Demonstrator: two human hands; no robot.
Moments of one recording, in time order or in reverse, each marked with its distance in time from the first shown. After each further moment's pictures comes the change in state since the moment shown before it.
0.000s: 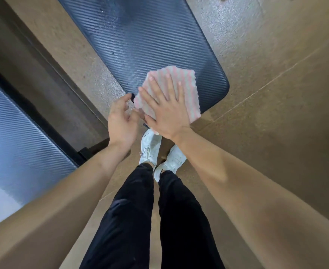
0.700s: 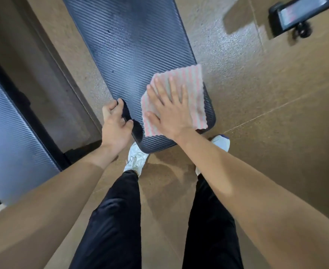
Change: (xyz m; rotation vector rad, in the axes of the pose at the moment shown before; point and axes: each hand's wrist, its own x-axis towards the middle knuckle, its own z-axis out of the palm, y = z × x) left_hand 0.022 0.035 0.011 -0.014 -0.045 -0.197; right_hand 0.043 0.068 -0.037 -0.034 -0.082 -0.097
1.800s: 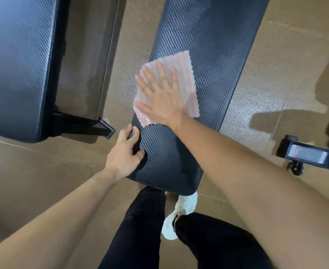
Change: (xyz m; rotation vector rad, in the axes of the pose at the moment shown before) left_hand -0.015 0.033 0.031 -0.132 0.082 -0.356; right_hand 0.186 -0.042 -0.058 -0.362 -0.078 -0.751
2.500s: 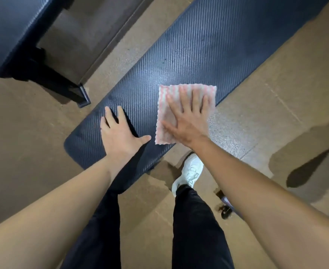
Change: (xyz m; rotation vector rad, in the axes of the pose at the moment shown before) left_hand 0.033 0.162 0.061 -0.085 0.383 -0.528; right_hand -0.049 0.188 -0.016 -0.059 -0.169 -0.256
